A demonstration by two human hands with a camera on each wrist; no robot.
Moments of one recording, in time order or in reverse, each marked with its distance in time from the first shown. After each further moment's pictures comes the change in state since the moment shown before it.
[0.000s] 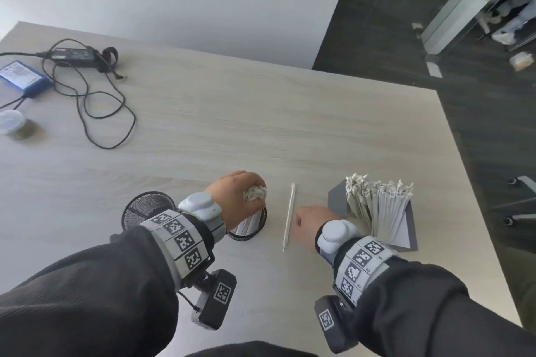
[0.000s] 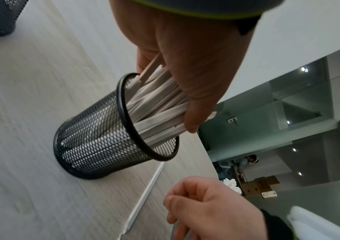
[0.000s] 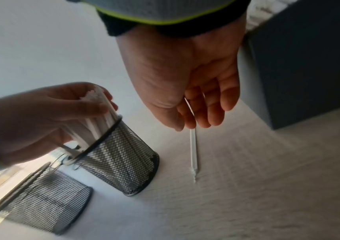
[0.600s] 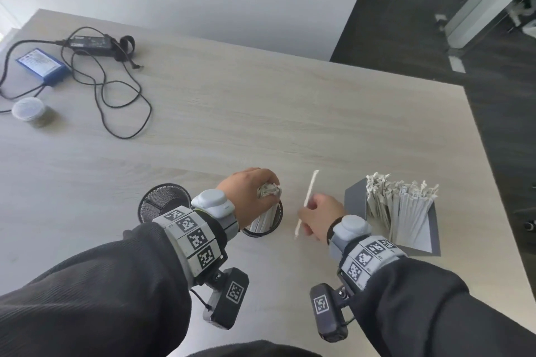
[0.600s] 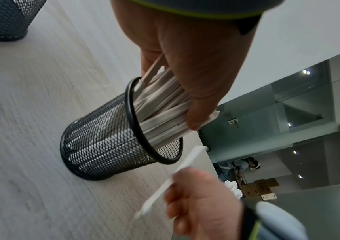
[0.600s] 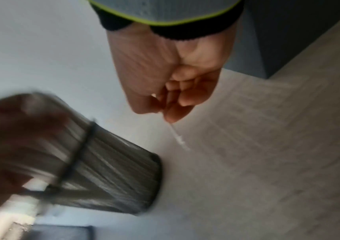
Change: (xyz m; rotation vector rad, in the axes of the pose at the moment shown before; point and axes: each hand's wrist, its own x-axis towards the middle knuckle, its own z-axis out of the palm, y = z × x) left_hand -0.004 -0.002 -0.001 -0.049 0.048 0.019; right_hand 0.018 -0.011 0.006 0.600 0.093 0.118
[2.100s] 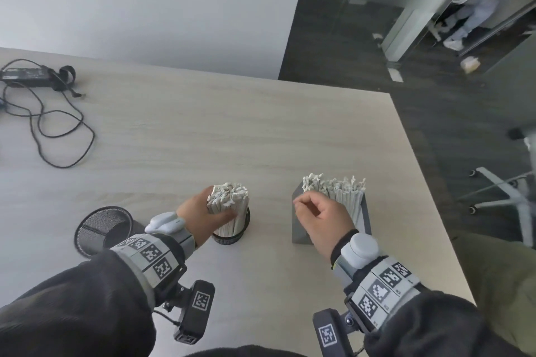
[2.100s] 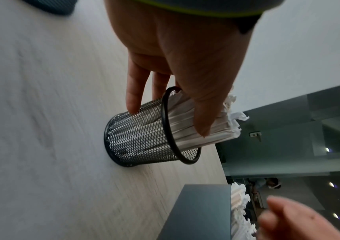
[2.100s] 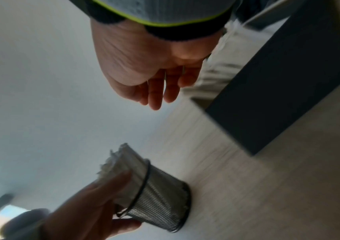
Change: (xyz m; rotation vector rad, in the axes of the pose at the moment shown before) left_hand 0.002 0.004 0.038 -0.131 -0.036 -0.274; right_hand -0.069 0.063 -0.075 0.275 0.371 -0.353
